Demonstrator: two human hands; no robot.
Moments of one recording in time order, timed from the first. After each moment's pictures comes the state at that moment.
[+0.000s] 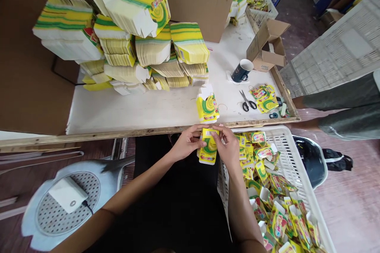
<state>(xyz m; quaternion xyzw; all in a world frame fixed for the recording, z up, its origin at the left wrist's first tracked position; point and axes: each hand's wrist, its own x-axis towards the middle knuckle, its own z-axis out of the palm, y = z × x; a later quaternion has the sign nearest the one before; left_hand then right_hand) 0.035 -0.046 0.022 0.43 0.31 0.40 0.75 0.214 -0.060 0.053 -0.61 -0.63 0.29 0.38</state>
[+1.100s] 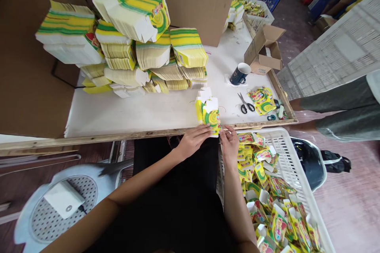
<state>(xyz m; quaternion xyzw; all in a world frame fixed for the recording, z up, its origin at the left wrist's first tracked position) 0.049 -0.022 -0.015 0.77 0.30 0.47 0.32 0.220 -0.046 0.009 -0.64 -0.36 0.40 0.55</state>
